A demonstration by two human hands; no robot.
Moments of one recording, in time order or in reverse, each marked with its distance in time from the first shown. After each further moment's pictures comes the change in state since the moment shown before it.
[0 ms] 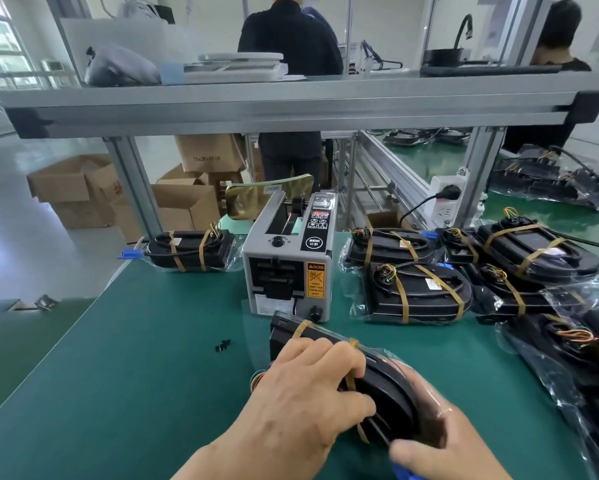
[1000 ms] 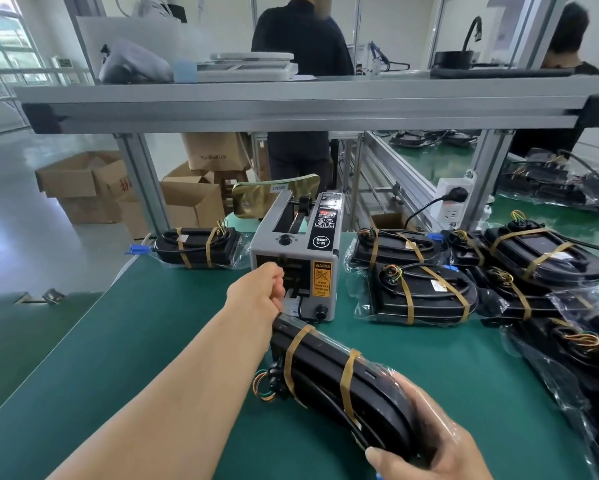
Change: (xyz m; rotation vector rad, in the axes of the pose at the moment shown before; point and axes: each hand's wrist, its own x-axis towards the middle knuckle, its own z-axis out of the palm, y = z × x) left_hand 0.066 -0.115 0.030 -1.435 0.473 -1.749; right_hand -0.016 0.012 0.020 -0.390 0.253 -0.026
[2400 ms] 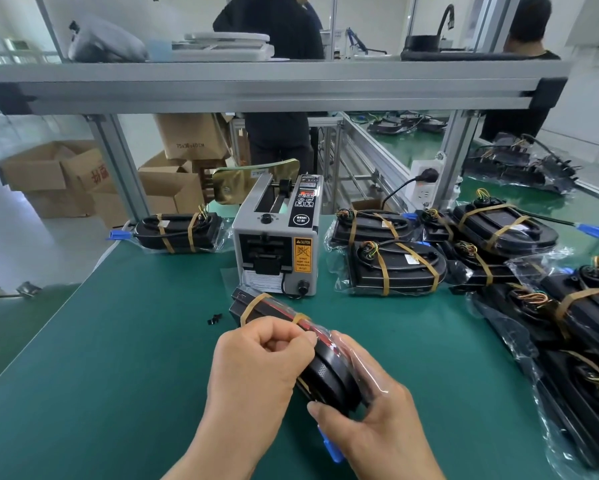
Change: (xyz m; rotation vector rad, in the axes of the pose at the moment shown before) left_hand -0.149 -0.074 -0.052 0.437 -0.153 0.551; right_hand -0.009 -0.012 0.044 -0.144 0.108 -0.020
